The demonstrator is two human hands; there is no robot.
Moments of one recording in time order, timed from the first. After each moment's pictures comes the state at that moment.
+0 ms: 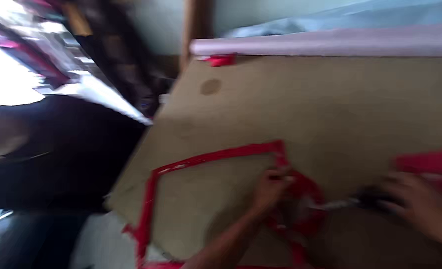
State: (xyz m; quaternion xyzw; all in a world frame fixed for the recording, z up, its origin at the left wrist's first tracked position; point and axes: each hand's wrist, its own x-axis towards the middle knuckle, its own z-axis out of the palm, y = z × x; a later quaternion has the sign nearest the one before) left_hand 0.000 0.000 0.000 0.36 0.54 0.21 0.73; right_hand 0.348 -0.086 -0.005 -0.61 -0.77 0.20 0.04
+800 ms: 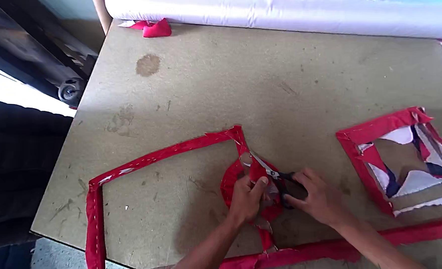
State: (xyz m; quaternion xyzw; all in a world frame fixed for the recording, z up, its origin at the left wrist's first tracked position) left_hand 0.032 -0.035 -0.057 0.48 0.44 0.22 0.73; right_hand 0.283 -0.124 -0.078 -0.72 -0.65 0.20 0.11
